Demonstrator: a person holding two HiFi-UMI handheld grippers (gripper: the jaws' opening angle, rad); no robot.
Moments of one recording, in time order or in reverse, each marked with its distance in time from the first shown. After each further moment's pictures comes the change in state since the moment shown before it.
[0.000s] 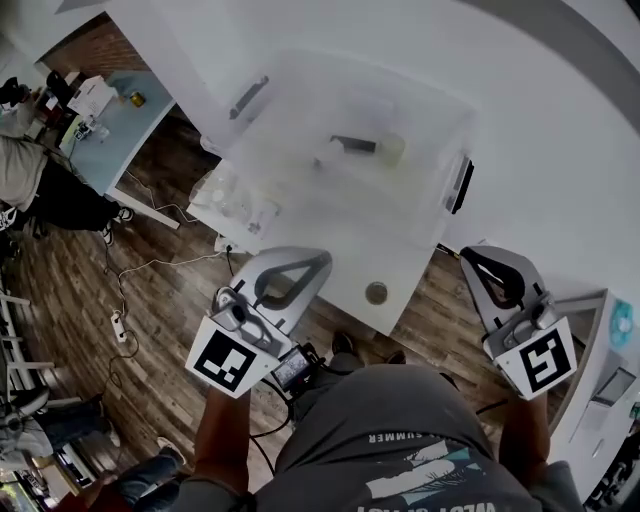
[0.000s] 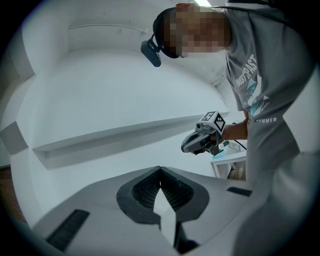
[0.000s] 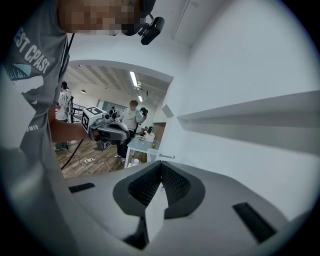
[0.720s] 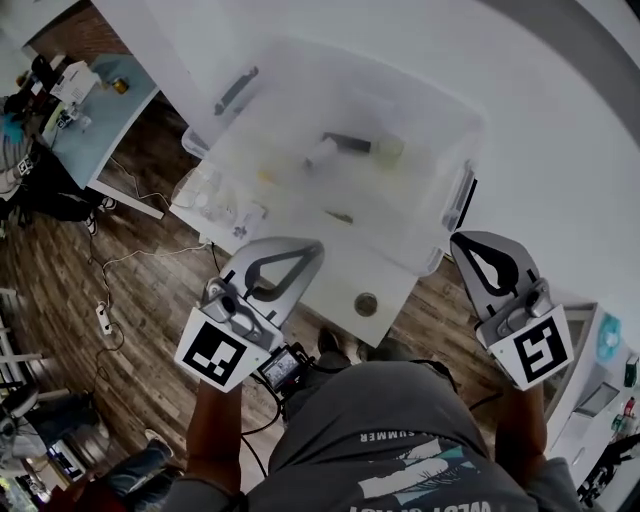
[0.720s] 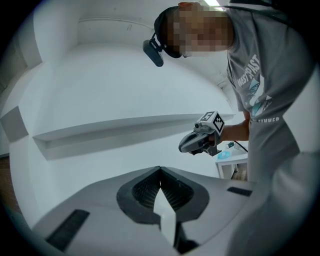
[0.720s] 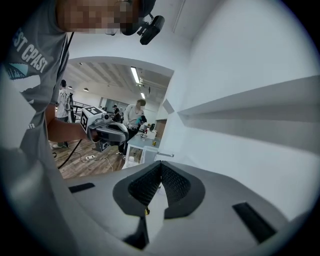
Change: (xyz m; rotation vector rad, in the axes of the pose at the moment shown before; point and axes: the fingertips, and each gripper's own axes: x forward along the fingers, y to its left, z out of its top) left arm 0.033 0.053 -0.029 -0.083 -0.001 0.030; right arm 0.065 -0.043 -0.004 -0.013 0.032 0.047
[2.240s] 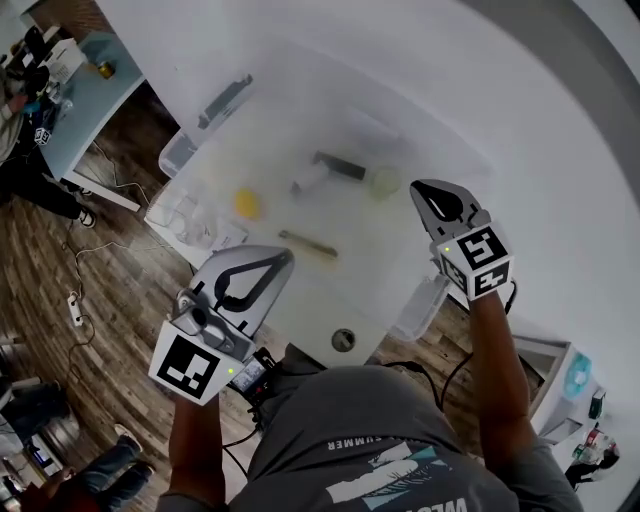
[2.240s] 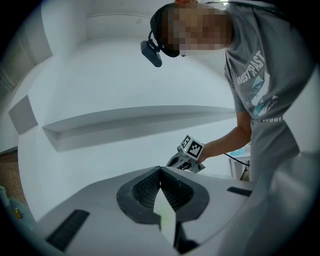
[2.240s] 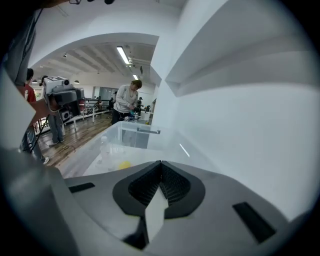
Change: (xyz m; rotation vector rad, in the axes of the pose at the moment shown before) left arm 0.029 0.089 -0.040 -0.043 0.061 0.096; right arm 0.189 -0.127 -0.102 0.029 0.220 0.023
